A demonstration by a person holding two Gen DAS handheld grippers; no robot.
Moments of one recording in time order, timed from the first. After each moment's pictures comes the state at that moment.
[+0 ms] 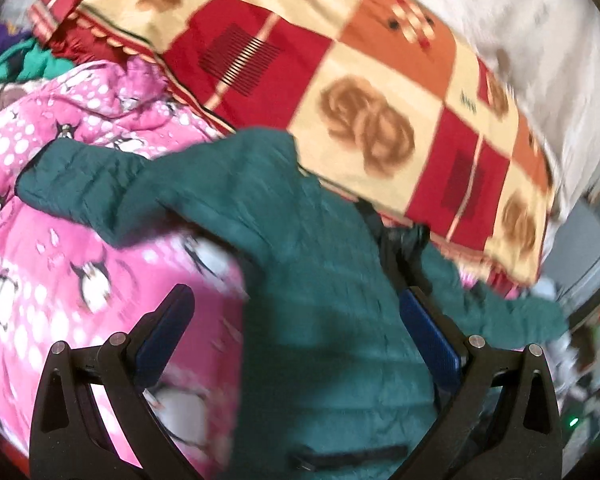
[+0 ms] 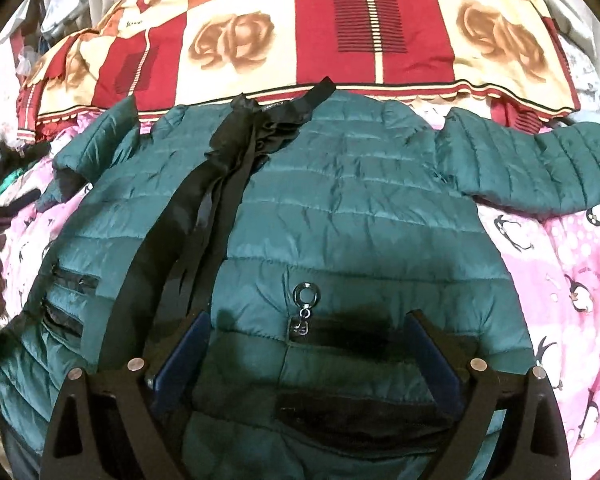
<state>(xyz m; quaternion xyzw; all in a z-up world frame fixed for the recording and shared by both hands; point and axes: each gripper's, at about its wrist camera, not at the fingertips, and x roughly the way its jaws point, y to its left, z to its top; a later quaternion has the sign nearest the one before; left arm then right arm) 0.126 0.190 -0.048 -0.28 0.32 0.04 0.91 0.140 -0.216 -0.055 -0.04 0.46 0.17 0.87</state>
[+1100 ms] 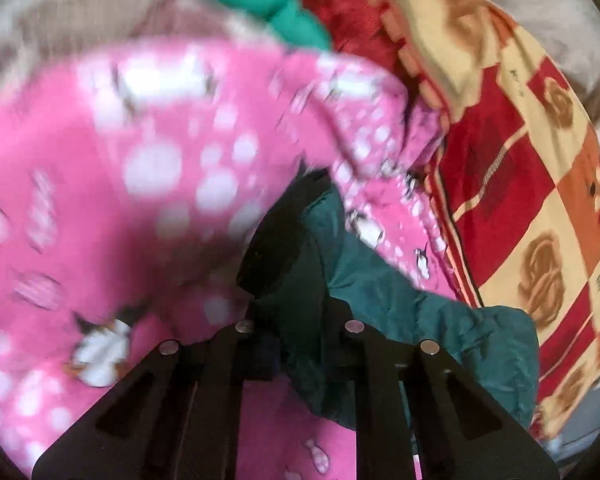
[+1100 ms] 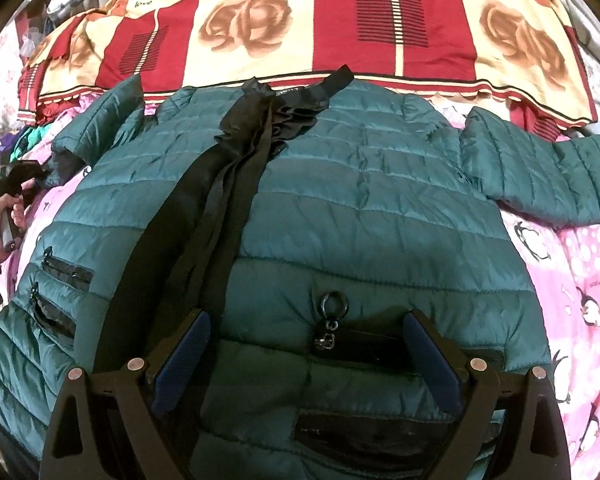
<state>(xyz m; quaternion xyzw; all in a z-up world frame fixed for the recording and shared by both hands) 0.151 0.429 -0.123 -0.40 0.29 0.23 0.84 0.148 -0.200 -0.068 -0.06 0.47 0.17 0.86</state>
